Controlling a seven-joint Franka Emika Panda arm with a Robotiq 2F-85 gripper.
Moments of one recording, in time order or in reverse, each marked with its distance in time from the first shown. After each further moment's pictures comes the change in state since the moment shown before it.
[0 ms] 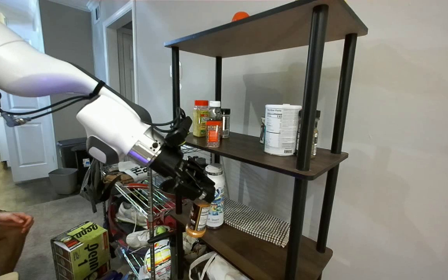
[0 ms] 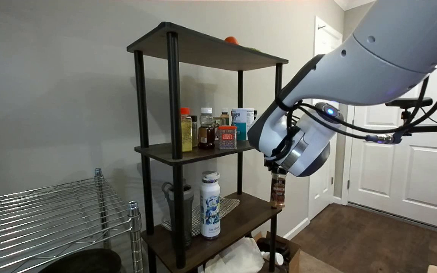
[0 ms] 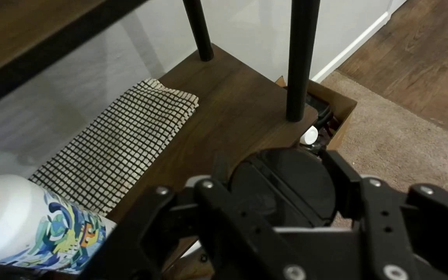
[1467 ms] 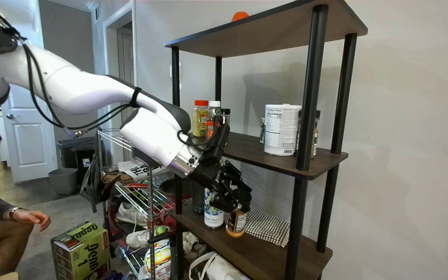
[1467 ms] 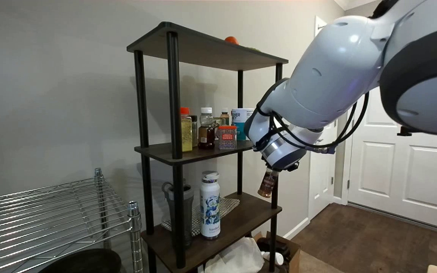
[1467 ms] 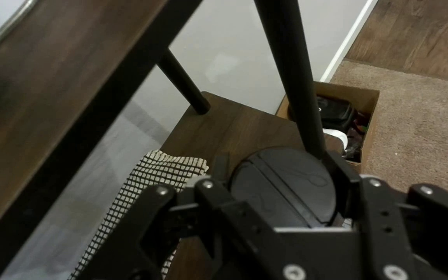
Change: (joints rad) arm -0.435 0.227 0.180 0.245 0.322 -0.208 0.000
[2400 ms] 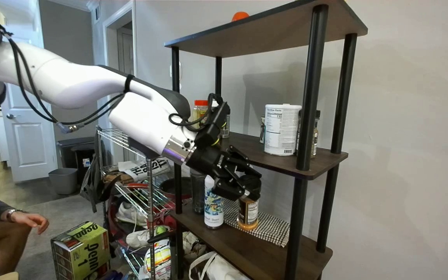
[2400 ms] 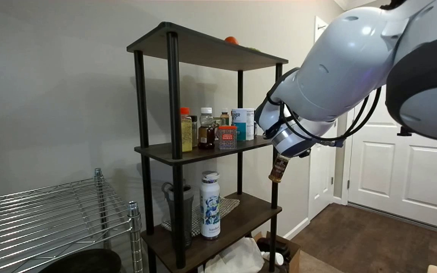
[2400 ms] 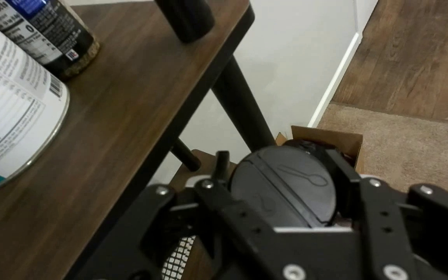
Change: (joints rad) arm 0.077 0.048 -0.168 -0.055 0.016 0.010 -0.025
